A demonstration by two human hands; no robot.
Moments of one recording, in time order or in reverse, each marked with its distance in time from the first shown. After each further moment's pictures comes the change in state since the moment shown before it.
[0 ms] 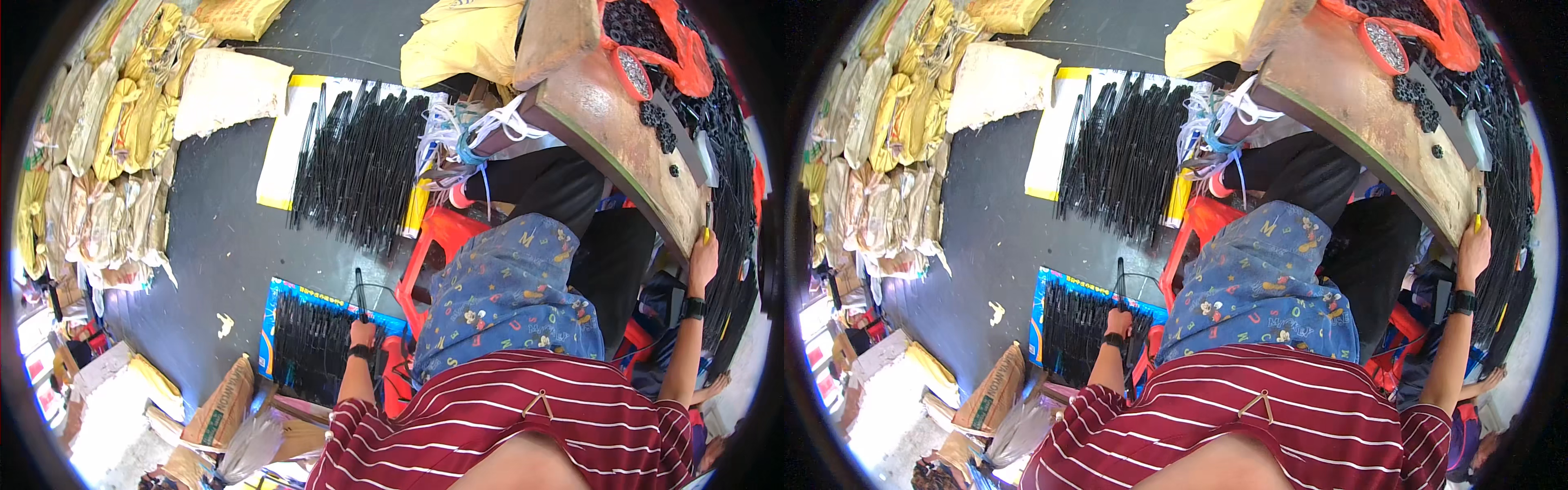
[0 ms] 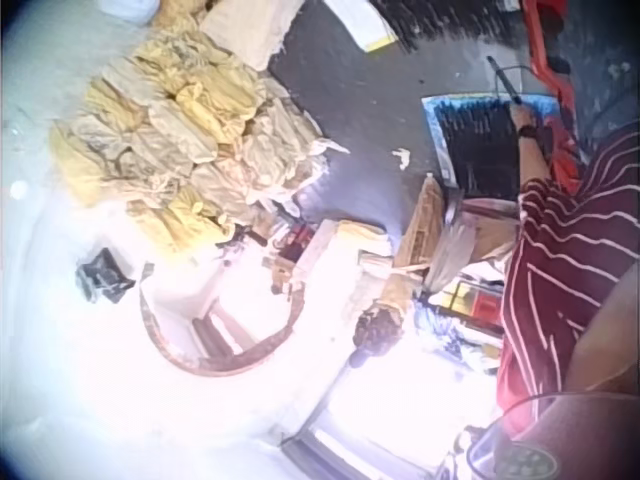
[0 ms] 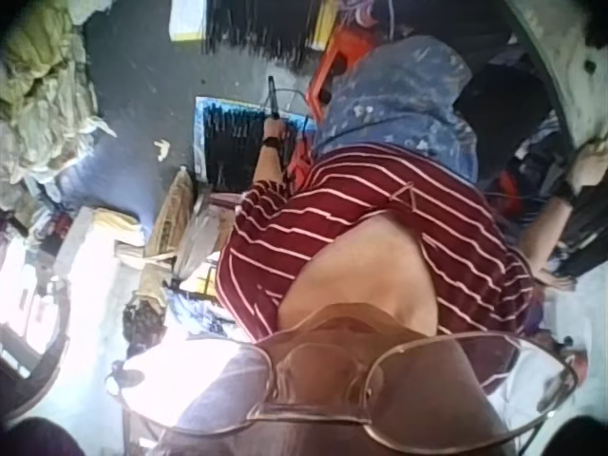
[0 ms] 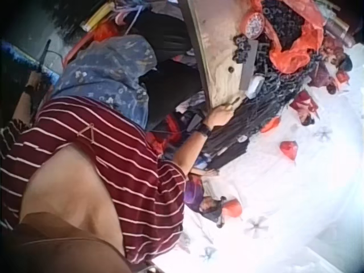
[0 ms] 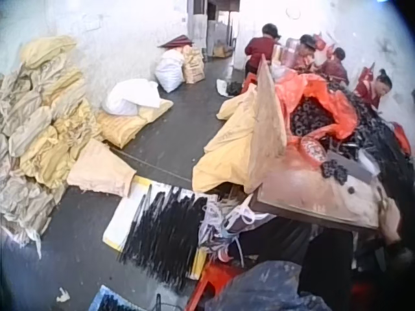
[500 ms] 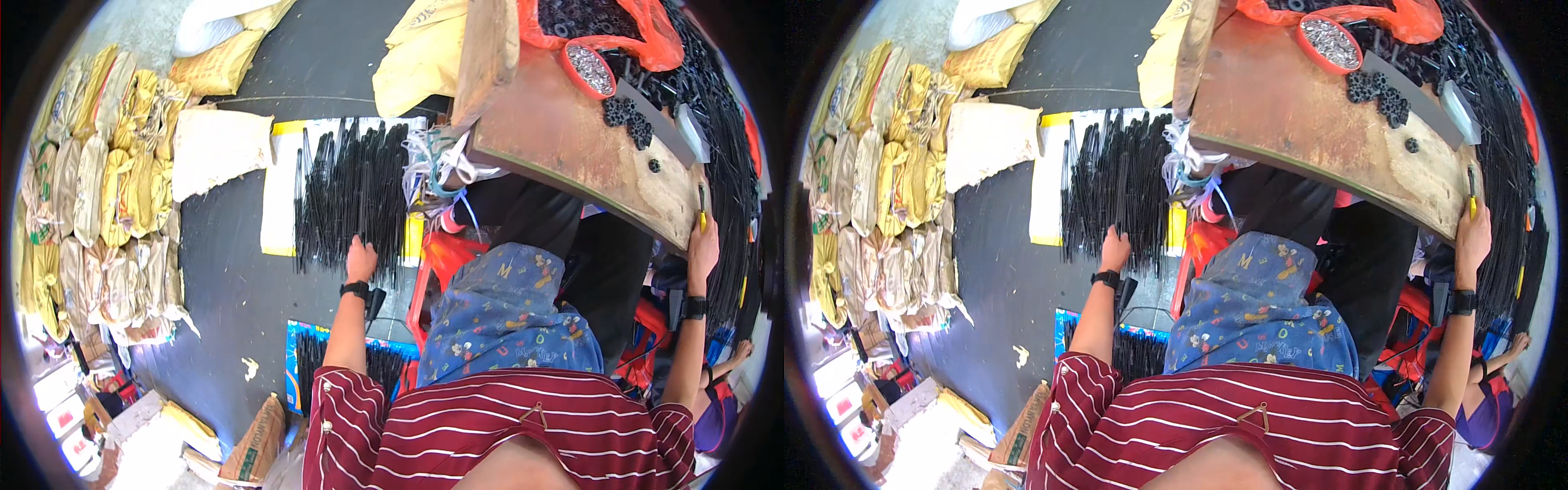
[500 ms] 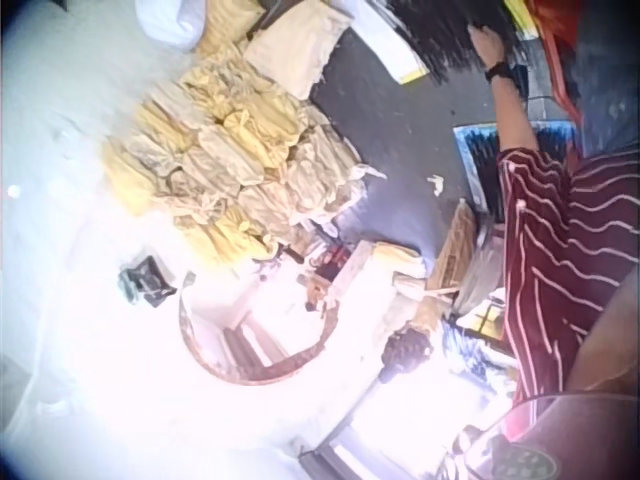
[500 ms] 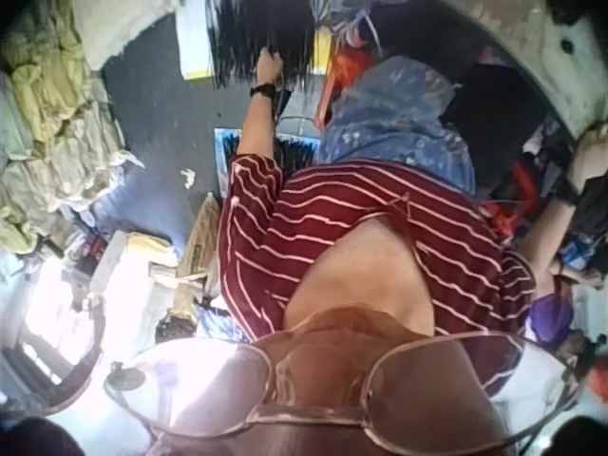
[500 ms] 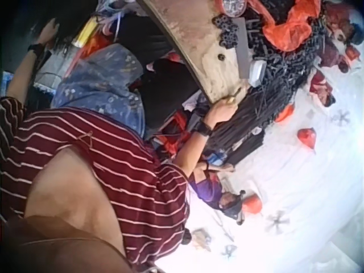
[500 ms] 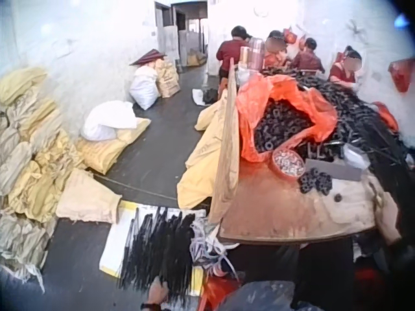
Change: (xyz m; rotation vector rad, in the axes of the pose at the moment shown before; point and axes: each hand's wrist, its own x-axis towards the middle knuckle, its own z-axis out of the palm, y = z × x) left_hand 0.028 0.300 -0.028 0.347 0.257 0.827; right_hand -0.017 -0.018 -0.018 0.072 0.015 0.040
